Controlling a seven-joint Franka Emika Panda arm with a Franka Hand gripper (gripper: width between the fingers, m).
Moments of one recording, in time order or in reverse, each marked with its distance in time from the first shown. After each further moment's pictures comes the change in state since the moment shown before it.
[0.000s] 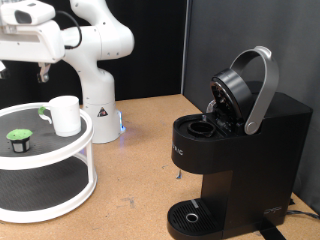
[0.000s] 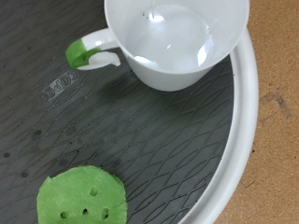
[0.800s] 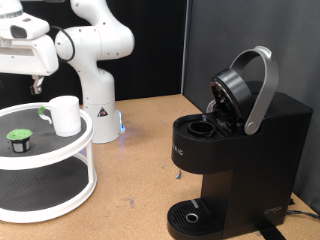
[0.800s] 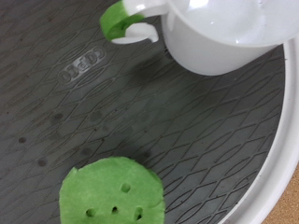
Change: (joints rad) arm -0.015 0.007 -0.047 -0.056 -0.050 0.091 -0.076
